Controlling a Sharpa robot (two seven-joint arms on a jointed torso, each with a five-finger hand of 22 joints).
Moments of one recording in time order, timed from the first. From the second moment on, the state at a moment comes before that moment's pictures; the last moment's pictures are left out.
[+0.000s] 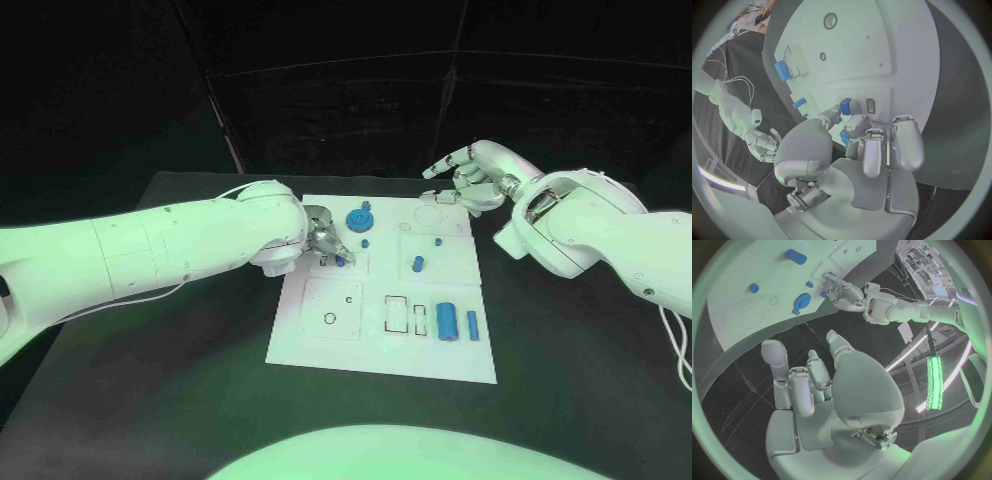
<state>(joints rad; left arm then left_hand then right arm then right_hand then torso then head) 1.26 -0.67 -0.12 1.37 -1.05 0.05 -0.59 0.89 -0.08 0.39 0.07 0.05 0.95 0.02 0.65 0.69 1.33 -0.05 1.17 1.02 1.47 -0.10 1.56 1.31 0.09 1.45 0.00 1.35 1.18 1.24 -0.78 0.03 1.51 -1.10 -0.33 -0.06 1.32 -0.04 0.08 0.07 0.21 0.81 0.18 0.15 0.07 1.32 0.10 1.31 1.23 1.47 0.02 1.51 1.31 0.14 1.19 0.12 1.20 0.74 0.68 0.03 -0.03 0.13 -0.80</state>
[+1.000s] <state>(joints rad) 1.34 -0.73 -0.06 1.38 -1.04 0.06 -0.59 0.98 -0.07 0.07 0.18 0.05 0.86 0.05 0.59 0.66 1.24 -0.02 1.08 0.90 1.47 -0.09 1.56 1.31 0.09 1.44 0.01 1.31 1.12 1.24 -0.77 0.03 1.50 -1.10 -0.34 -0.06 1.31 -0.04 0.05 0.10 0.21 0.81 0.19 0.16 0.07 1.32 0.09 1.31 1.23 1.47 0.02 1.51 1.31 0.14 1.19 0.12 1.18 0.73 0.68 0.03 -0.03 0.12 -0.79</state>
